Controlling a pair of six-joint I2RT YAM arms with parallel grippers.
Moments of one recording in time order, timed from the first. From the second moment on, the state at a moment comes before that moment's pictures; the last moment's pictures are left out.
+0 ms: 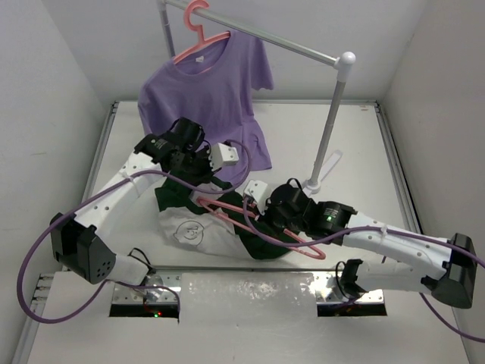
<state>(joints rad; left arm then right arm) -0.47 1.41 1.34 -0.98 0.34 0.73 1.06 1.10 0.80 -0.40 0.05 -0.05</state>
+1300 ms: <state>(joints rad) -0.55 1.32 1.25 -0.75 0.24 0.35 1.06 1.40 0.80 -0.03 0.08 -0.04</state>
